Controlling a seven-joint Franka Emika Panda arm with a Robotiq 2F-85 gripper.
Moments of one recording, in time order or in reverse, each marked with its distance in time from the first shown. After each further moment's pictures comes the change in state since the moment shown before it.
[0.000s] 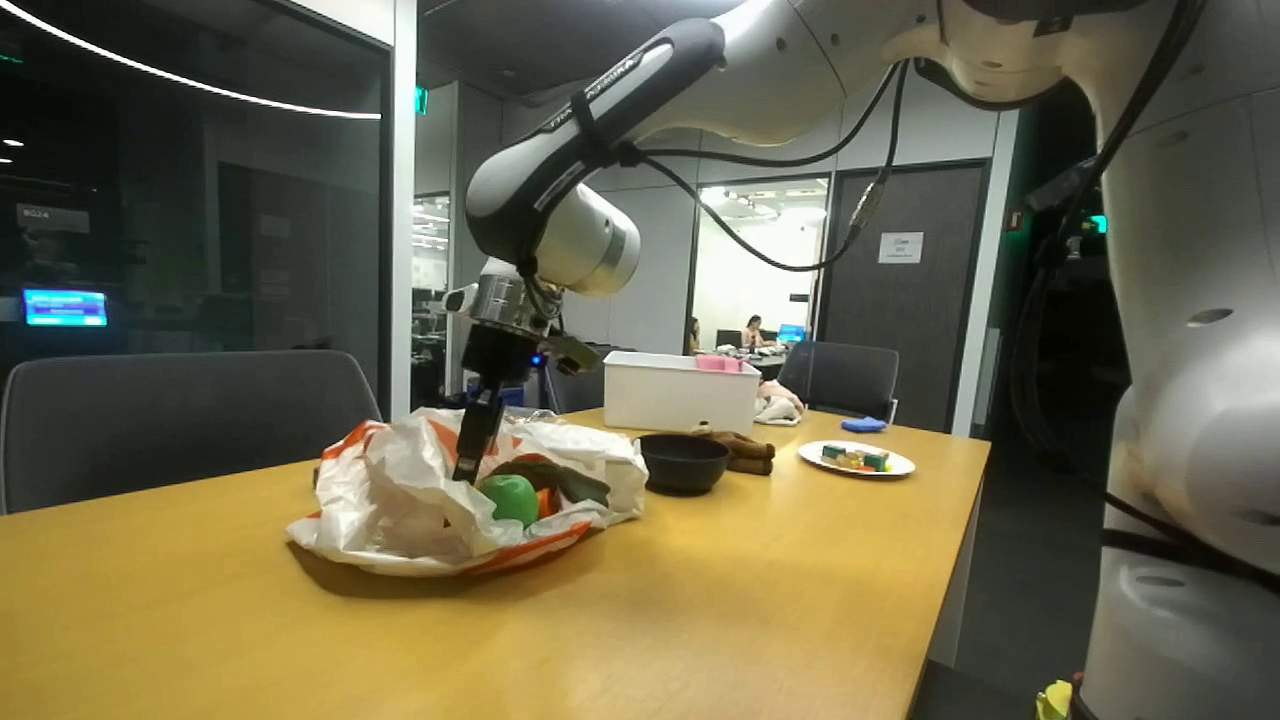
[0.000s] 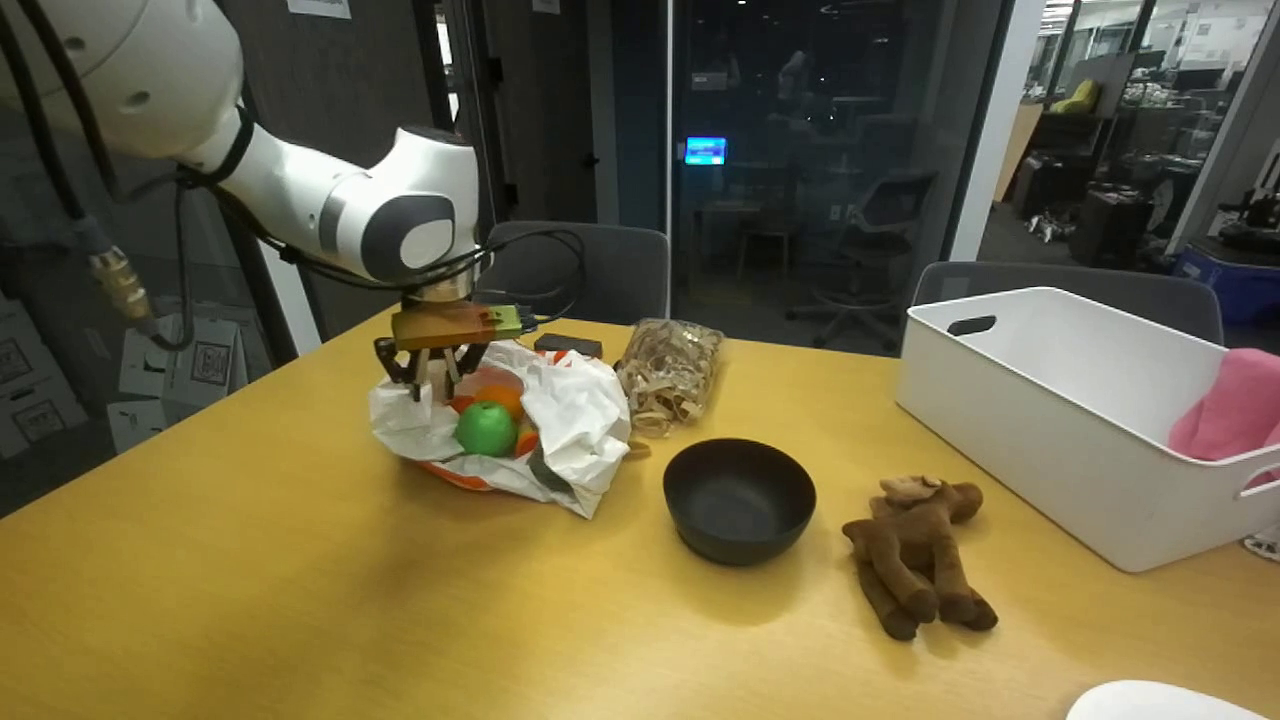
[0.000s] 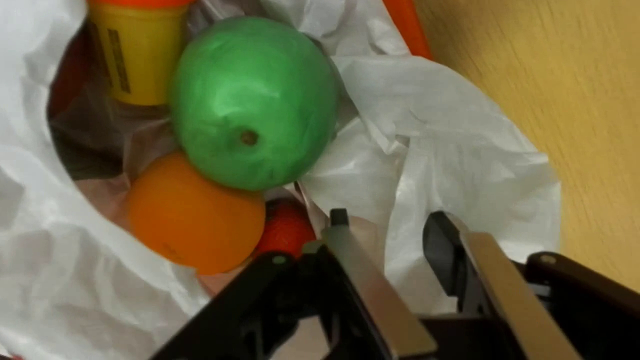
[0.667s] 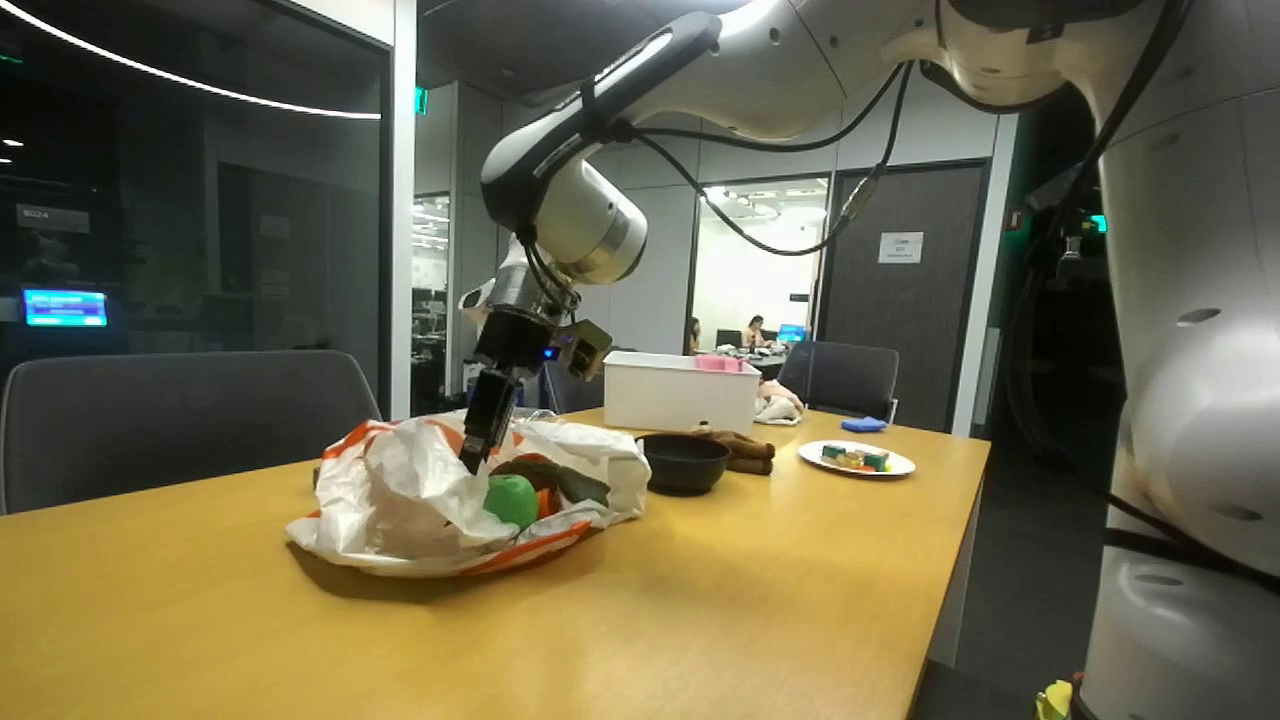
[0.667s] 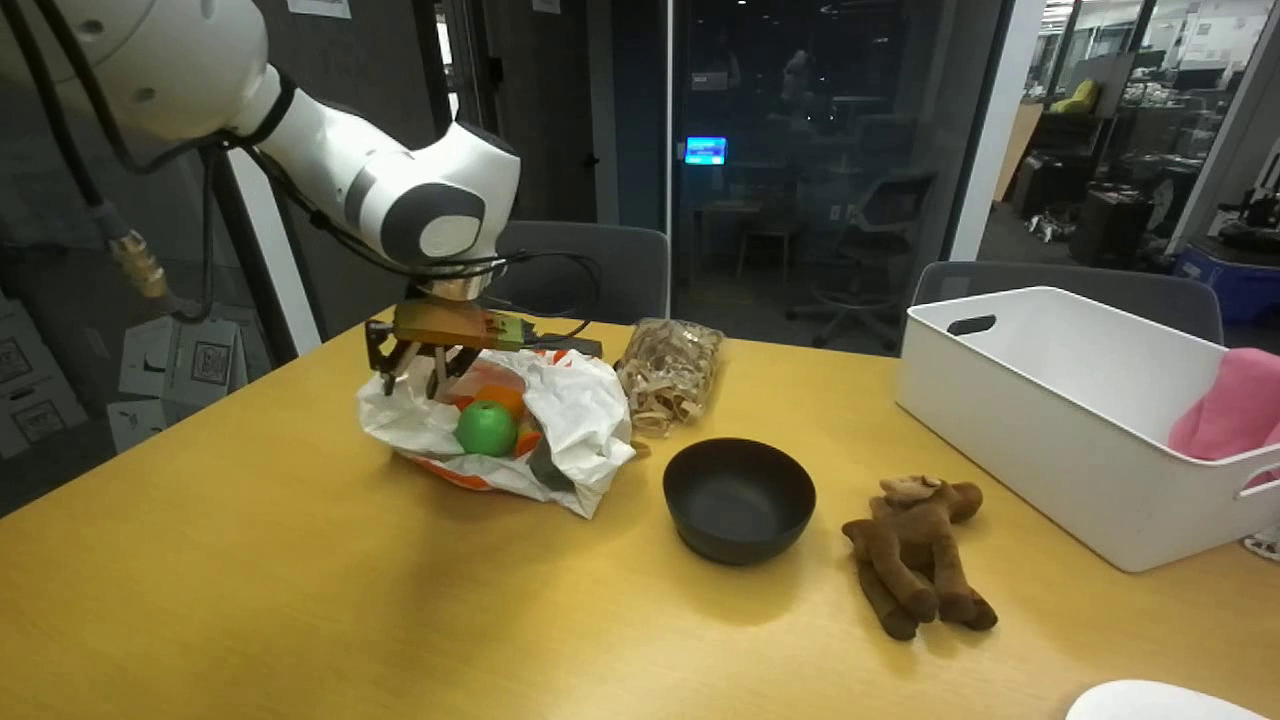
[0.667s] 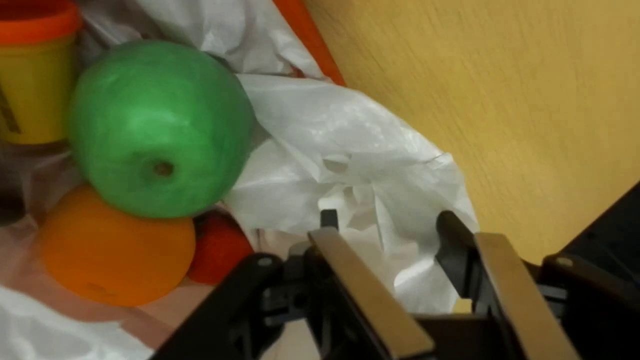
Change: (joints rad) arm -0.055 0.001 -0.001 0.052 0.191 -0.226 -0.075
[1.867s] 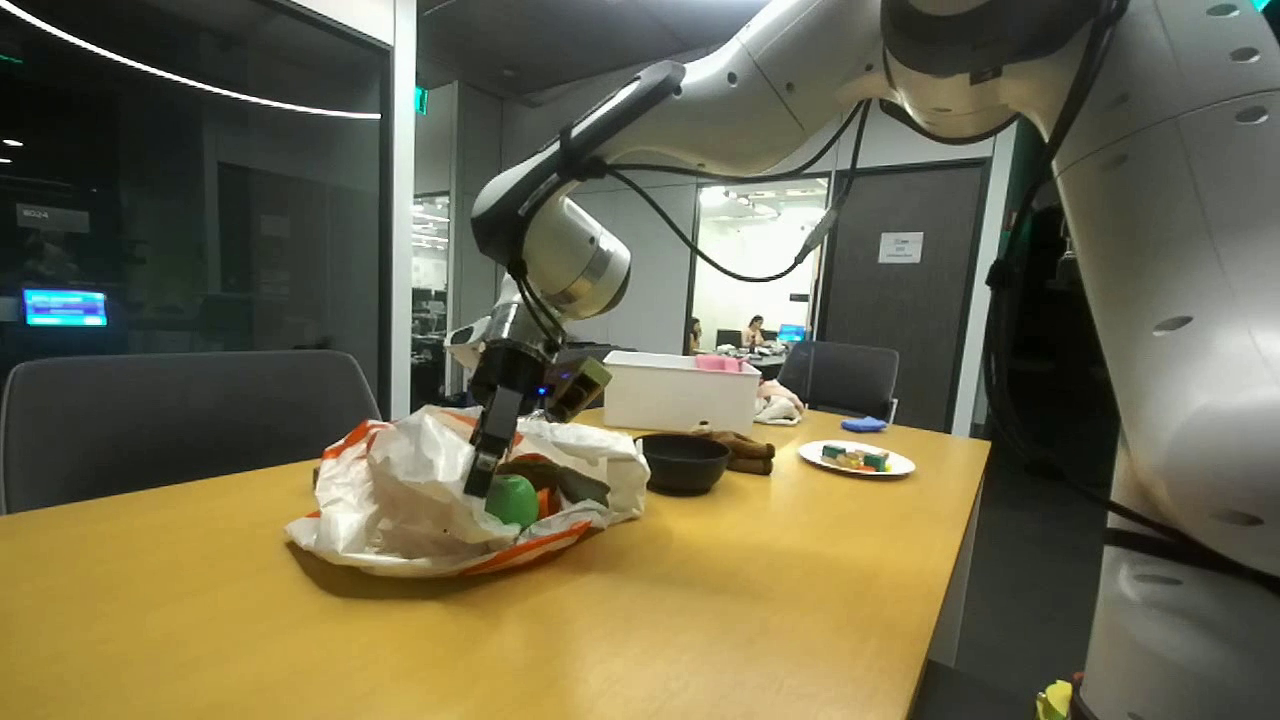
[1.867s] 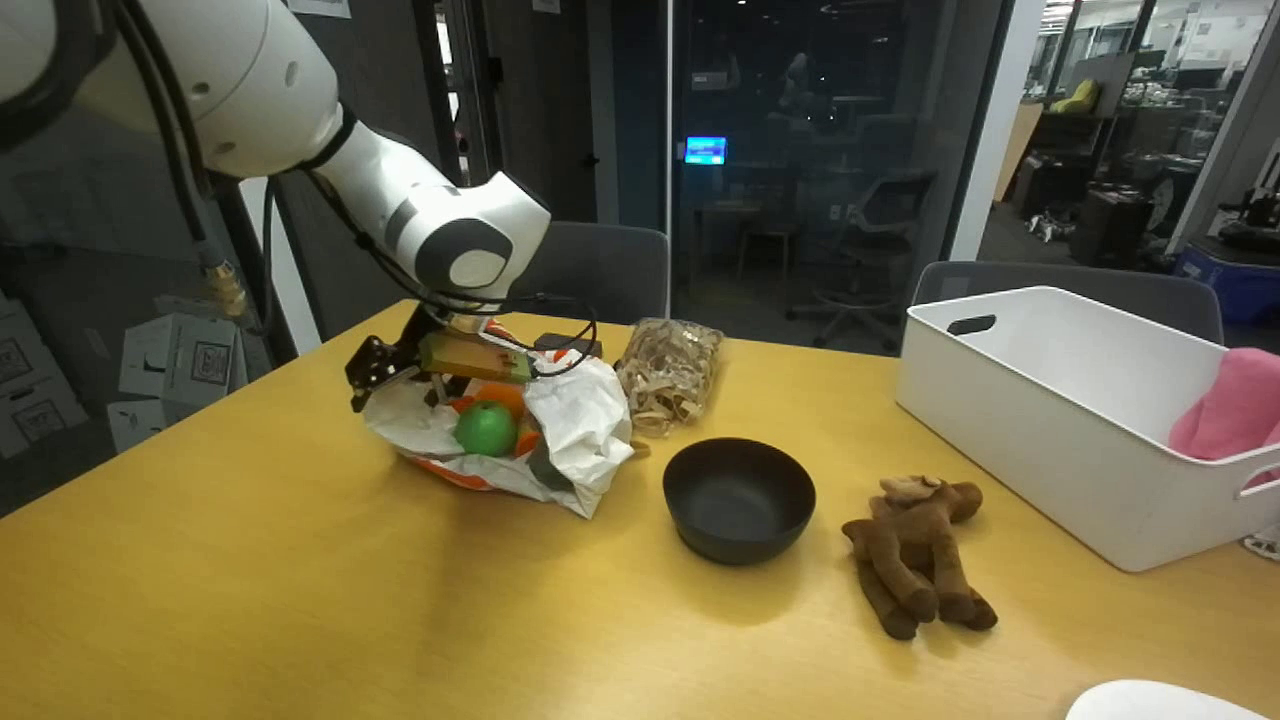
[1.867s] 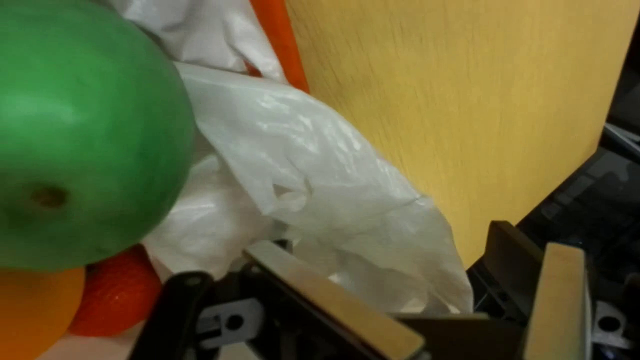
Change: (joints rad) arm -0.011 0.121 -0.009 0.076 0.080 -0.168 -0.253
